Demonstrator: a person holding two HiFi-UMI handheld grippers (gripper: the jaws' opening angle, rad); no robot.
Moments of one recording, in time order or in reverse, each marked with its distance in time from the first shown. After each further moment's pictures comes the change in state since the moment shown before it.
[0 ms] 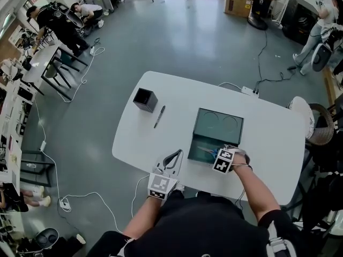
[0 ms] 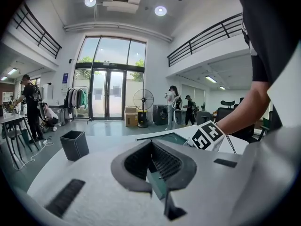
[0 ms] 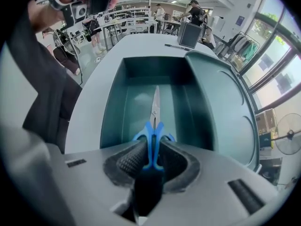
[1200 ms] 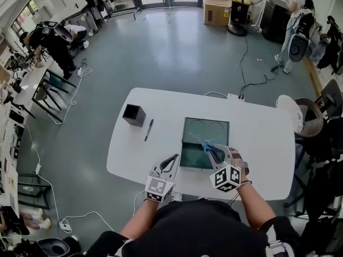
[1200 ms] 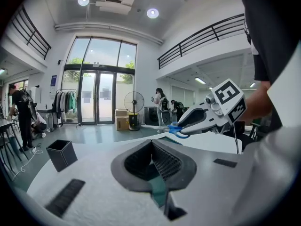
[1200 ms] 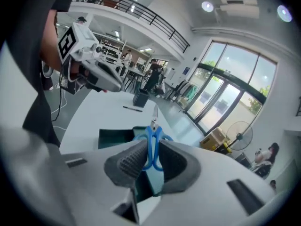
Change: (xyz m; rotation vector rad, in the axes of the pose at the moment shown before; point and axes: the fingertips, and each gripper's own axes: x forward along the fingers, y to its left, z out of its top) left arm 0.013 -0.012 0.026 0.054 -0.025 -0.096; right arm -0.191 -0.040 0.049 0.184 -0.479 -0.610
